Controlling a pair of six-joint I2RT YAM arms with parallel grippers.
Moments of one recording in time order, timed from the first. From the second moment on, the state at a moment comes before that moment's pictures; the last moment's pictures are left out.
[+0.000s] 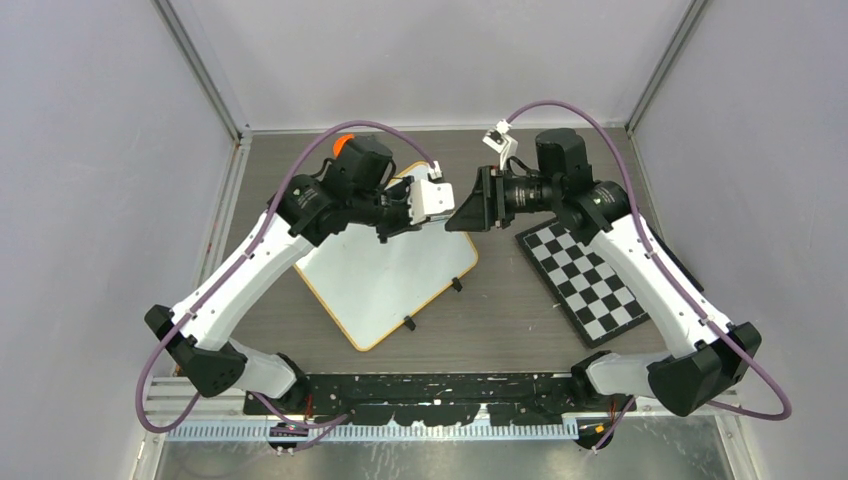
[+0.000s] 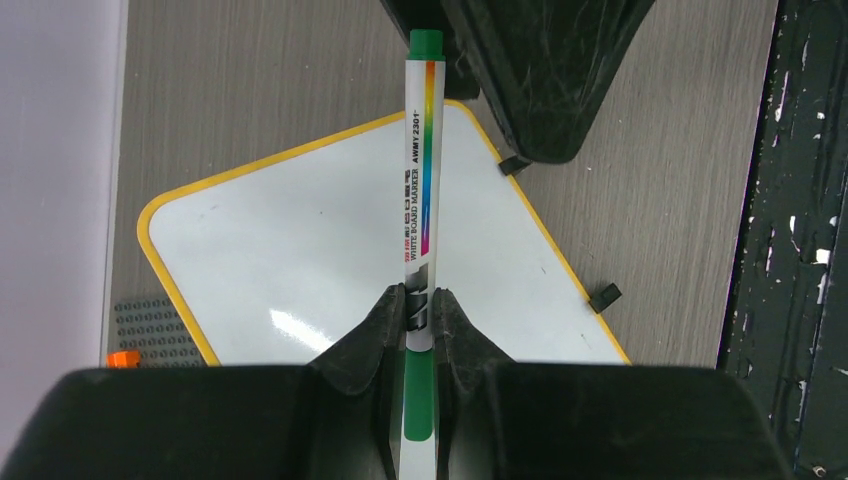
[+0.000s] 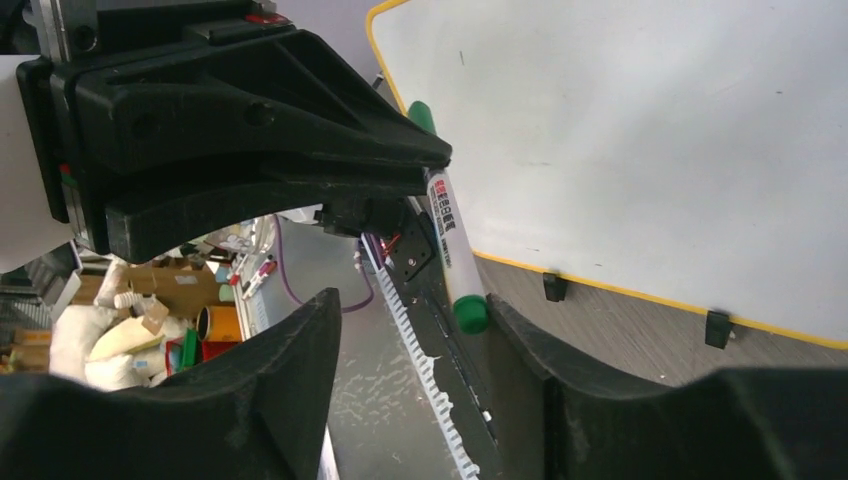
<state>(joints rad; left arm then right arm) -0.75 1.40 1.66 -0.98 0.35 0.67 0.46 1.28 1.37 -0.60 -0.82 0.43</state>
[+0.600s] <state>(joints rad) -0.80 1.40 1.68 -0.98 0.35 0.65 0.50 1.32 1.37 -0.55 -0.83 0.50</state>
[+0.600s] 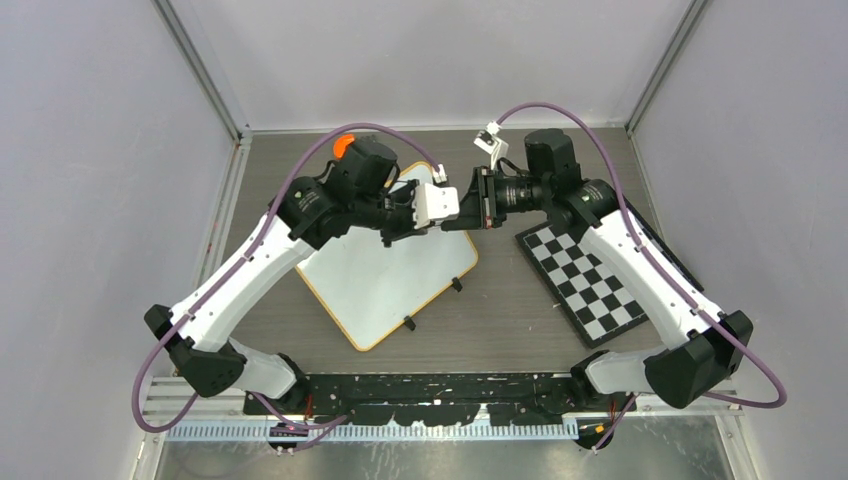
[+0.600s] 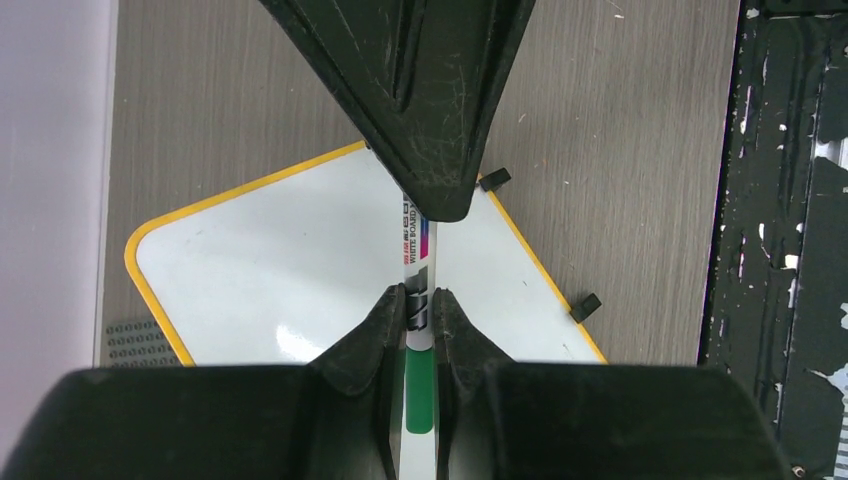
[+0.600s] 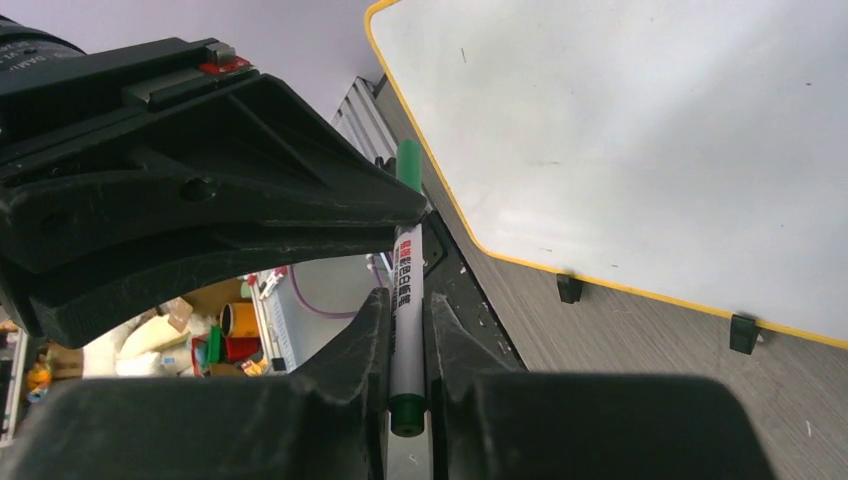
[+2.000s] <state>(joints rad) -0.63 1.36 1.61 -1.09 0.68 0.58 0.49 1.28 1.36 -0.60 -0.99 0.43</state>
